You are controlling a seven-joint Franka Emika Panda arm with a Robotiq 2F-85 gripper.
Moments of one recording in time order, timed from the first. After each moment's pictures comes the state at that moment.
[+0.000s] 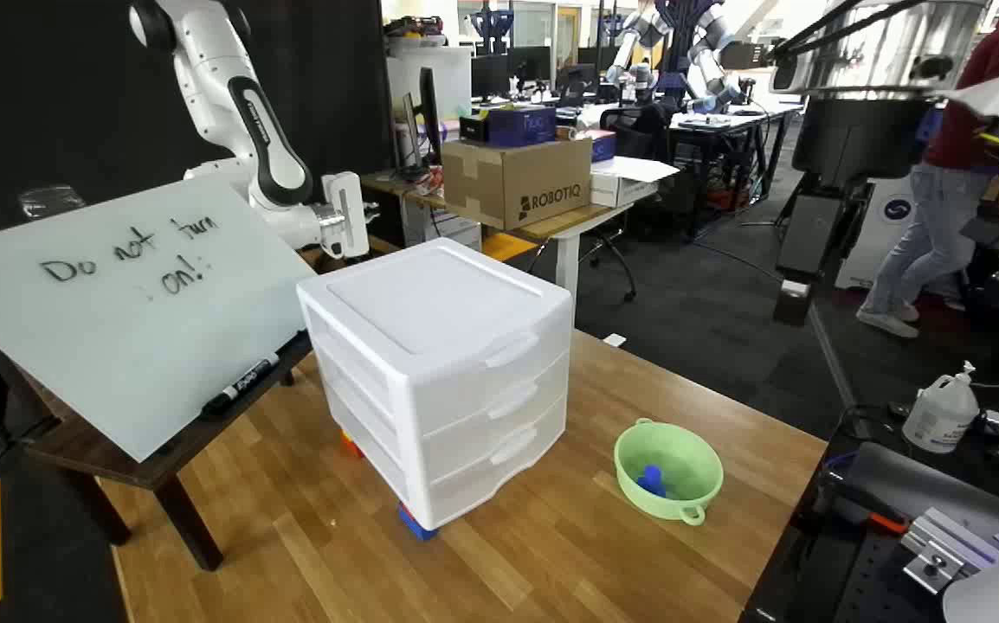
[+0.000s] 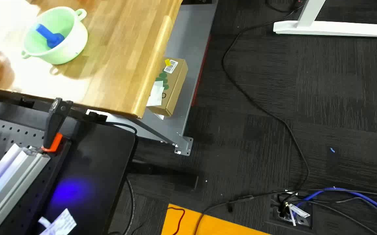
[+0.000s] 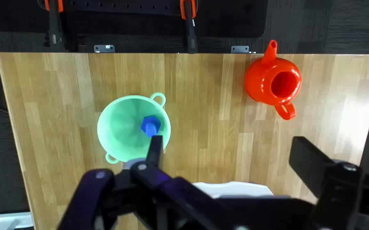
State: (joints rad) arm 0.13 -0.90 0.07 -2.68 0.19 1.77 0.09
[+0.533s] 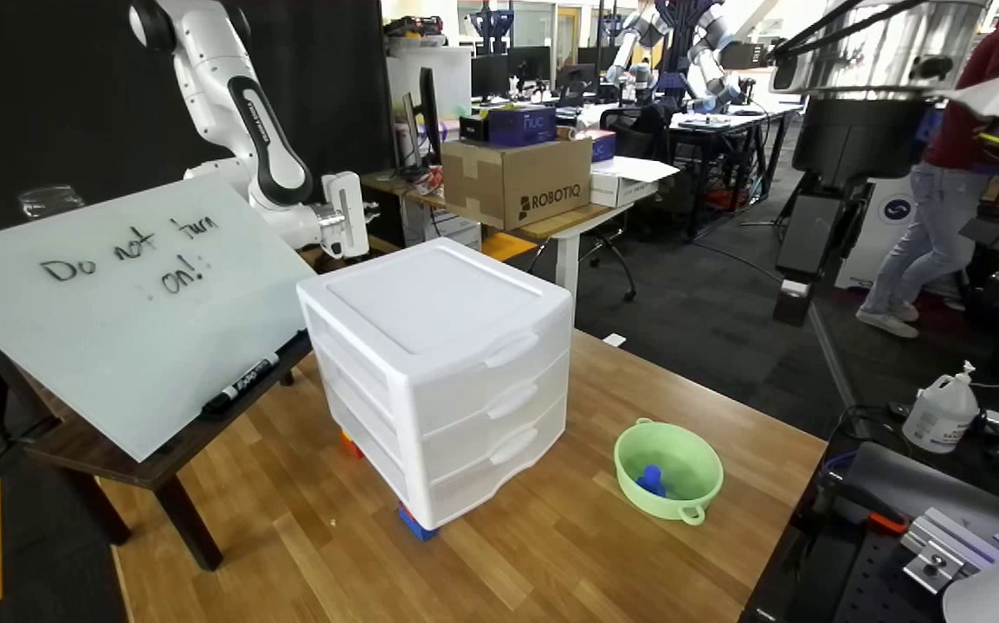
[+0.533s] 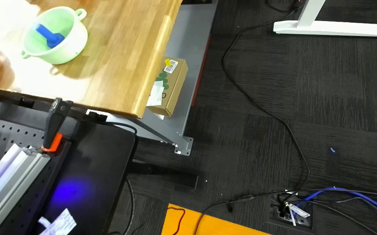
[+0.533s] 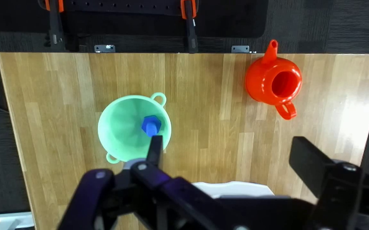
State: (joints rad) arm 0.13 -0.90 0.07 -2.68 0.19 1.77 0.09
